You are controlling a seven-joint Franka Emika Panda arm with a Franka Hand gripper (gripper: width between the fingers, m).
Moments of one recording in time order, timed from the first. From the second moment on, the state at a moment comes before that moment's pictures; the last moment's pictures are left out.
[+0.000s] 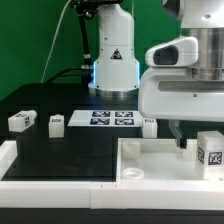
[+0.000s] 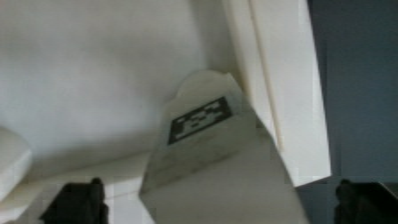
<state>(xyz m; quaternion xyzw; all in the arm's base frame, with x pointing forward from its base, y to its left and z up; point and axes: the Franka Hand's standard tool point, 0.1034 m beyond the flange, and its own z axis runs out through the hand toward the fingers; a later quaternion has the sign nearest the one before) 0.645 0.116 0.074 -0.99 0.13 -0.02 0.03</state>
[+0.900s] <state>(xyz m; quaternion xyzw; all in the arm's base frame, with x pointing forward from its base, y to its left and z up) 0.646 0.111 0.073 -0.99 0.15 -0.02 0.02</state>
